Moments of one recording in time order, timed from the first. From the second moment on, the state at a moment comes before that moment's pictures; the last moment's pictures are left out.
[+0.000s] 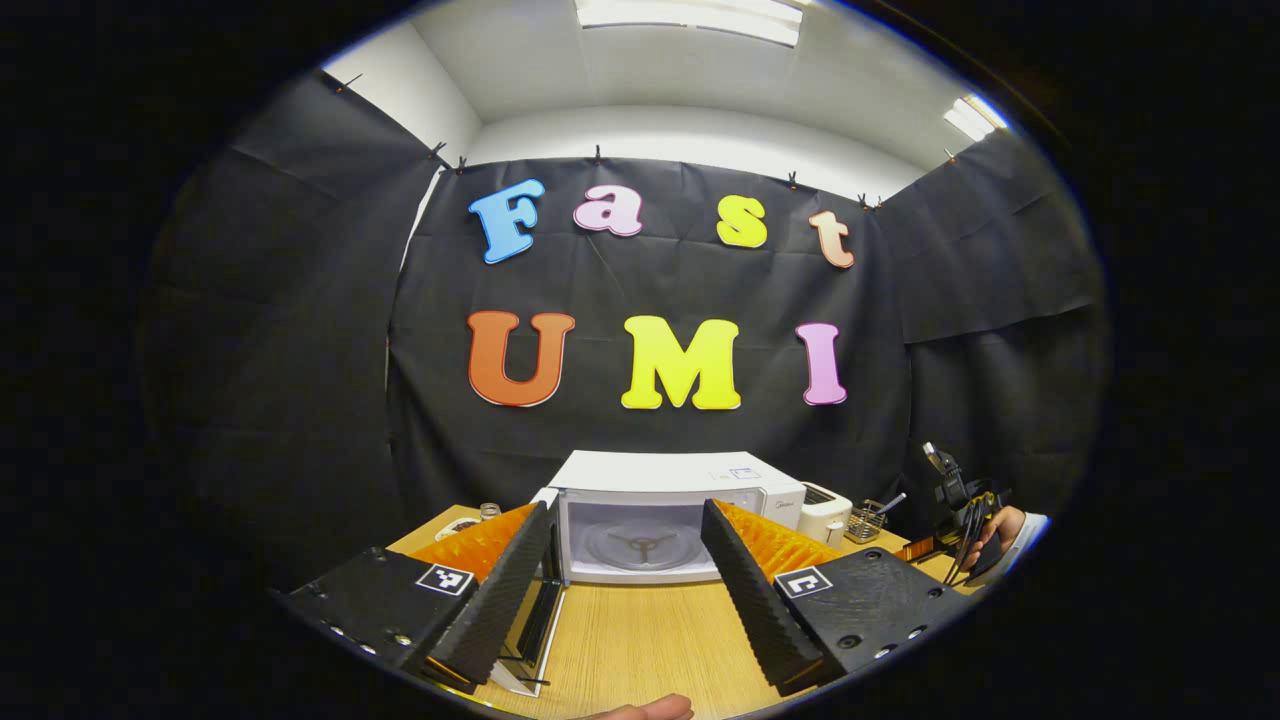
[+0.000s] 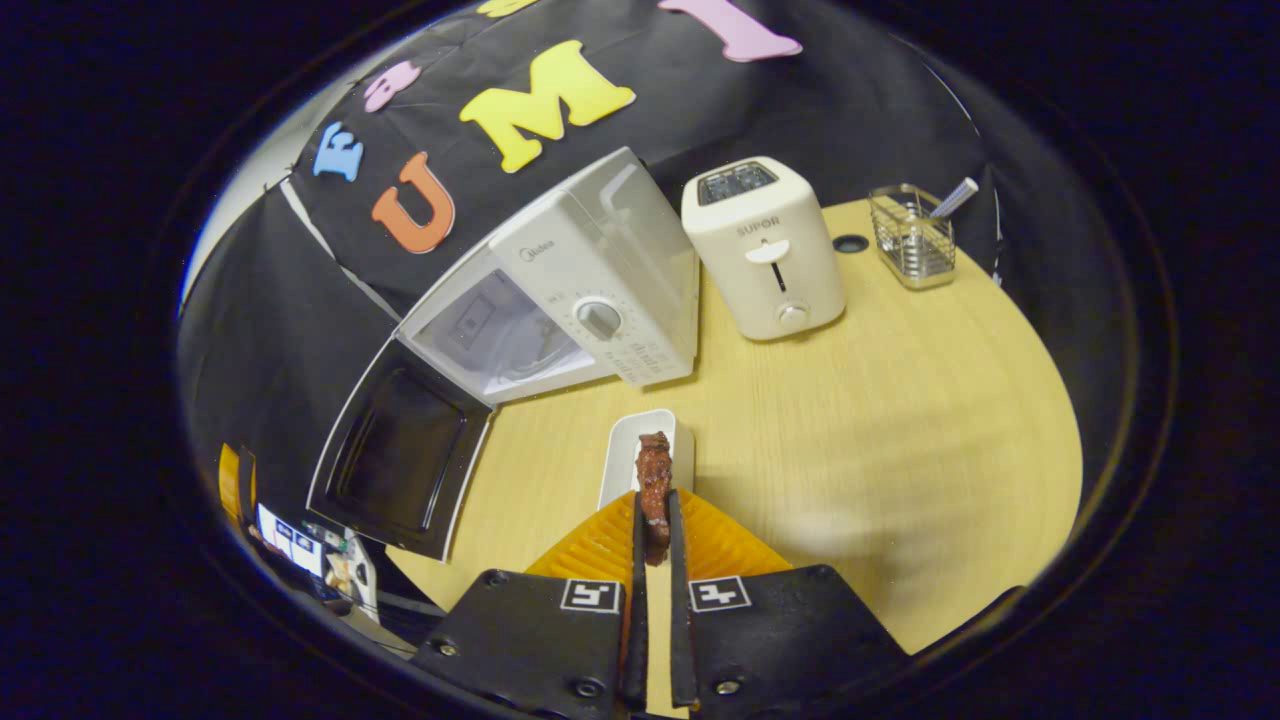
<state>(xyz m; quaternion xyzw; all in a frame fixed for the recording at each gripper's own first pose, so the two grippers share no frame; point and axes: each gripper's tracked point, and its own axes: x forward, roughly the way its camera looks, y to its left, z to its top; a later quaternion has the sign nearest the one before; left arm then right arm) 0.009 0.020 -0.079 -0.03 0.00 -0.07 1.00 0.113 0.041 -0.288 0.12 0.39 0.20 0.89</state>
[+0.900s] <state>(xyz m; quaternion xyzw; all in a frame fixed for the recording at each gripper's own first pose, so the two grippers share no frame) -0.018 0.086 -0.096 -0.02 0.00 -0.04 1.00 0.109 0.221 -0.232 -0.04 0.16 0.22 0.96</state>
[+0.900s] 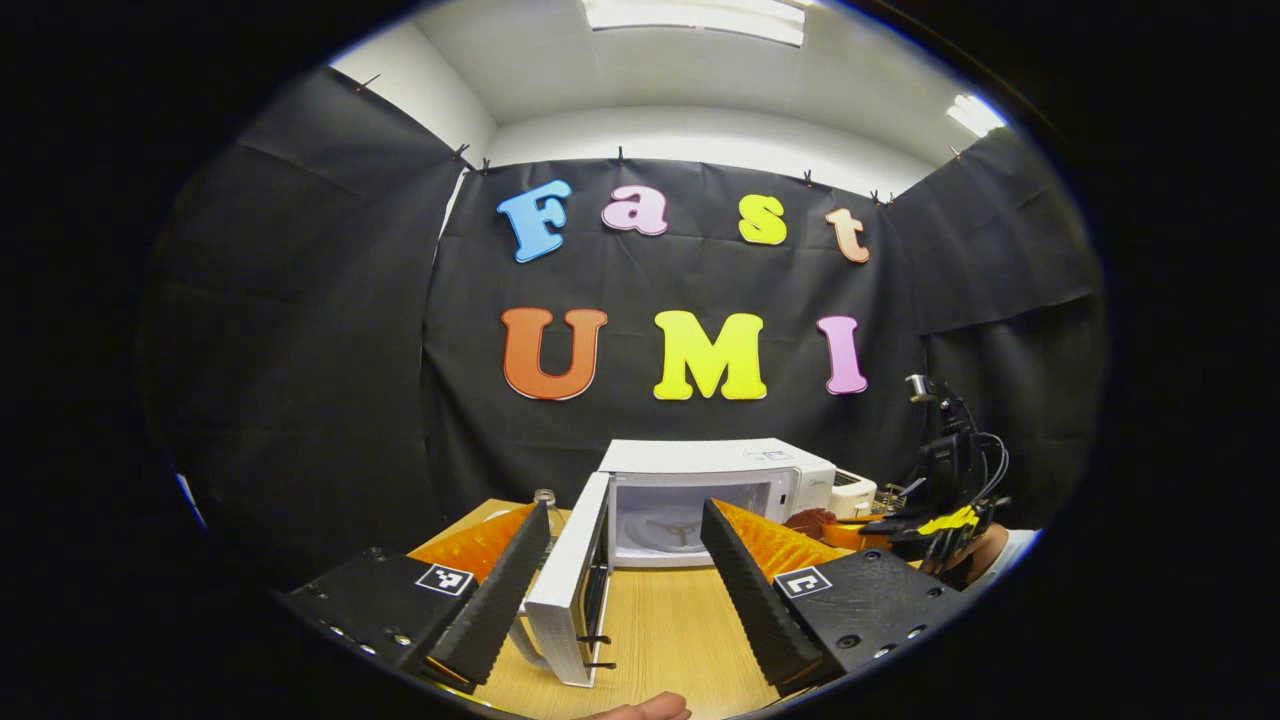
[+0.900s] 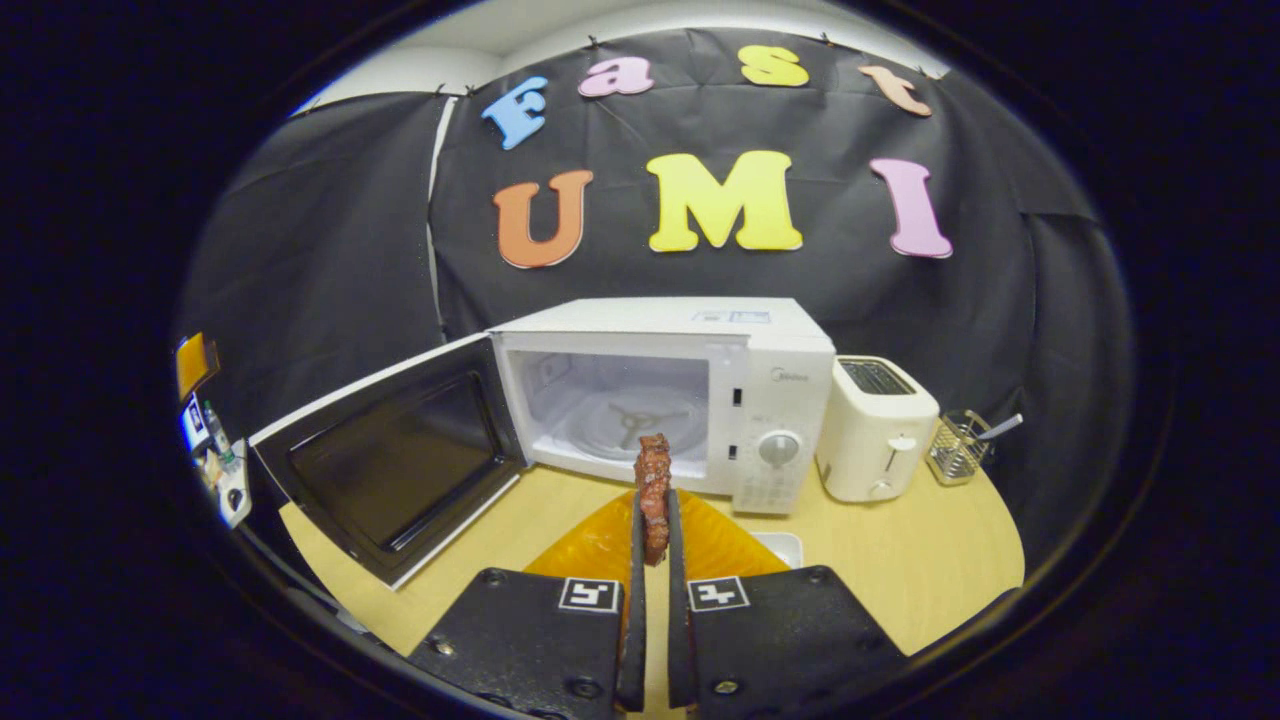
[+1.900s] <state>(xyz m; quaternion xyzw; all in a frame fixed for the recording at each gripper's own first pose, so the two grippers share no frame) -0.019 0.141 -0.131 -0.04 0.05 -0.01 1.00 0.257 0.371 -0.261 0.25 0.11 0.15 0.95</state>
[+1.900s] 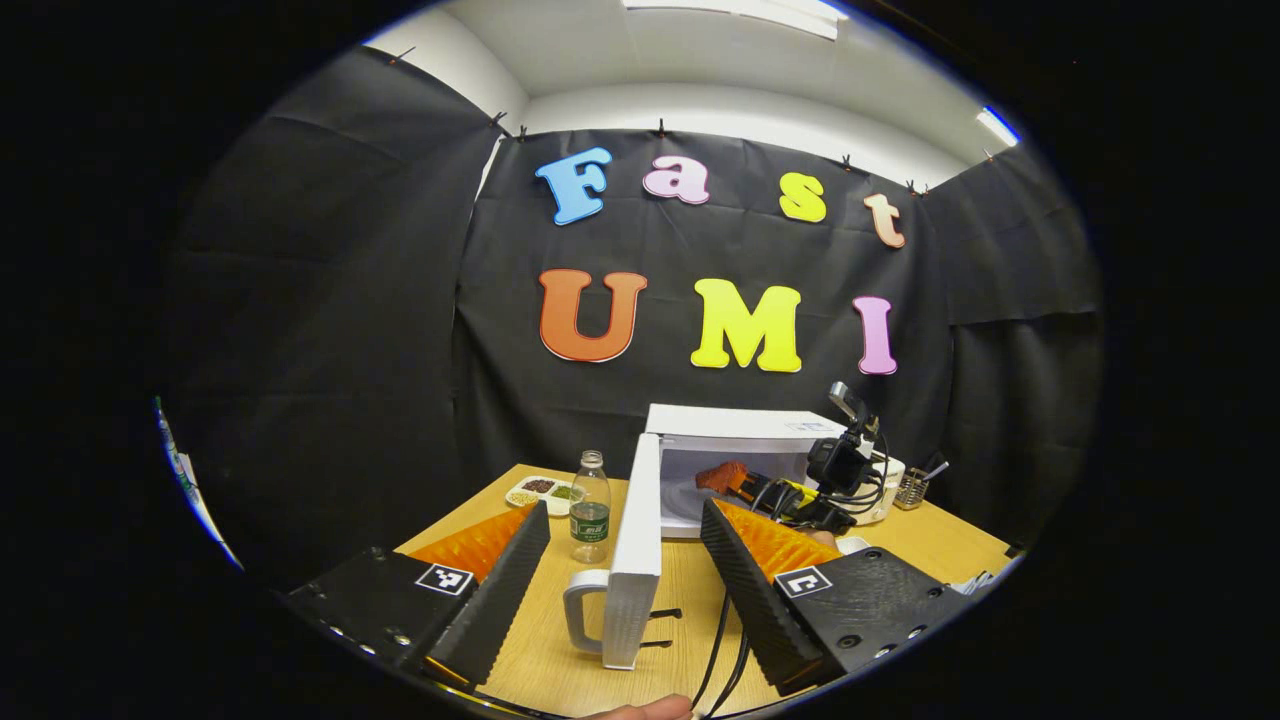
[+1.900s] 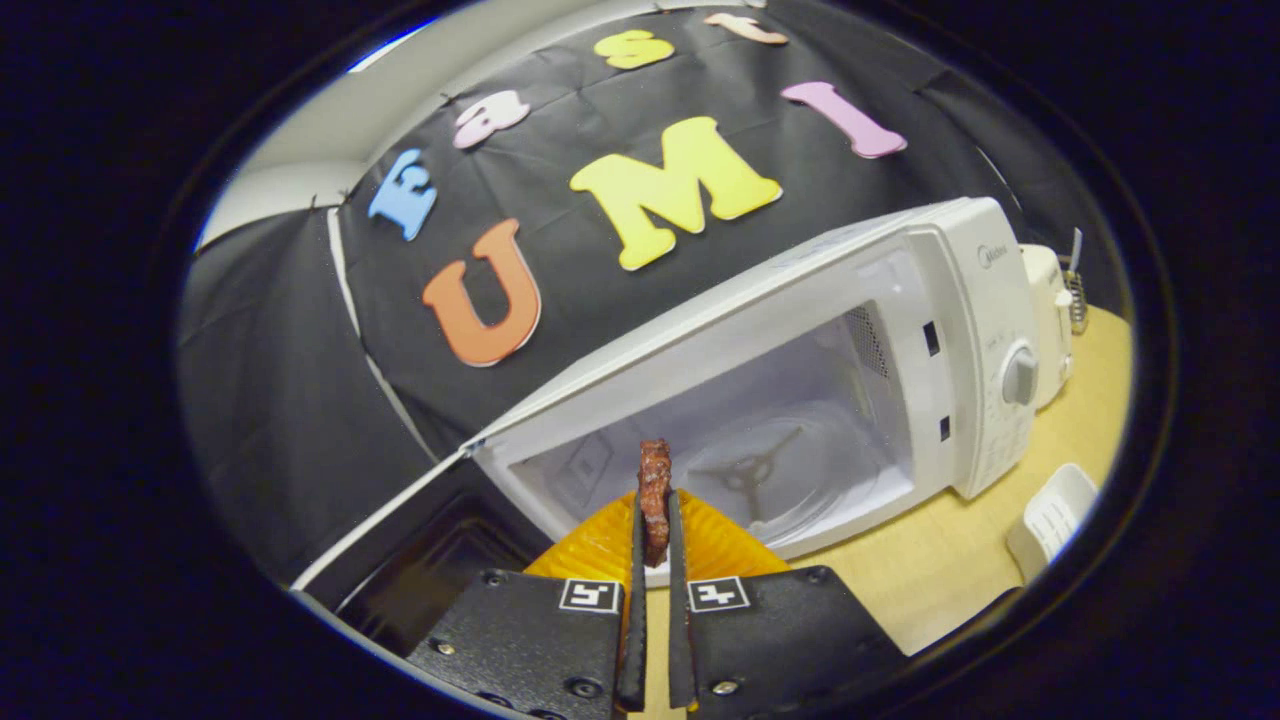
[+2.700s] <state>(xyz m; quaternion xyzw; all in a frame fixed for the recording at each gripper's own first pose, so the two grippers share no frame) -0.022 0.146 -0.133 -0.02 0.06 0.00 1.00 0.355 0.369 -0.330 0.34 0.18 0.03 0.92</state>
